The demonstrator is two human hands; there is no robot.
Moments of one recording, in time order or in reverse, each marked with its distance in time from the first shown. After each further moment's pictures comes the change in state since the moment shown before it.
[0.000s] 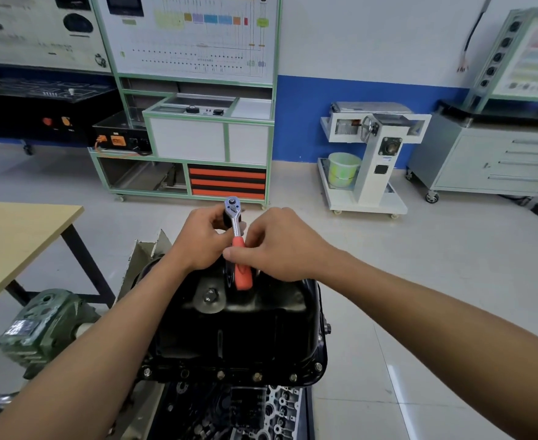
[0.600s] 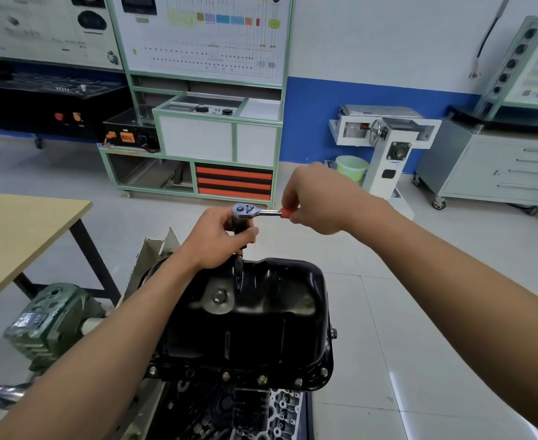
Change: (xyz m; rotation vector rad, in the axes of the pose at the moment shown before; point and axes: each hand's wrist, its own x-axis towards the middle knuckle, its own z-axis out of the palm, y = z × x) left_hand 0.000 -0.002 -0.001 0.006 -0.062 -0.036; right_hand 0.035 0.003 -0.059 -0.547 -0.034 -0.007
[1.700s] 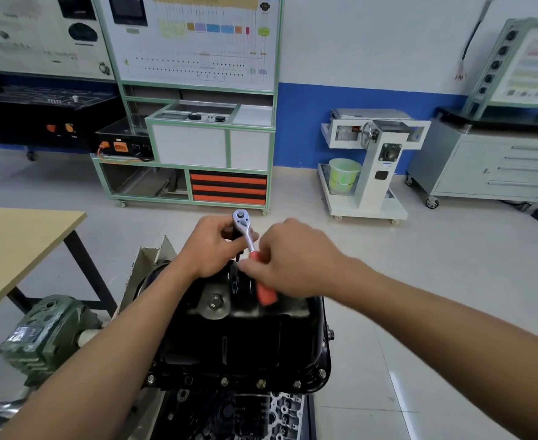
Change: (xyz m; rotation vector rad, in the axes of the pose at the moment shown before) left_hand -0.003 0.007 0.003 -0.034 -0.034 0.008; right_hand -0.047 -0.038 0.042 0.179 0.038 0.001
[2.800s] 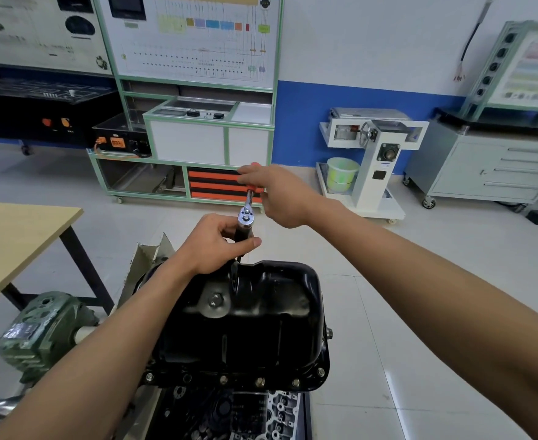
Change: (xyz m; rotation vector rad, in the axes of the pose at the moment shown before) left_hand 0.004 -0.007 -0.003 0.046 -0.054 0.024; right_hand 0.100 0.037 -0.009 0.025 -0.013 -0.156
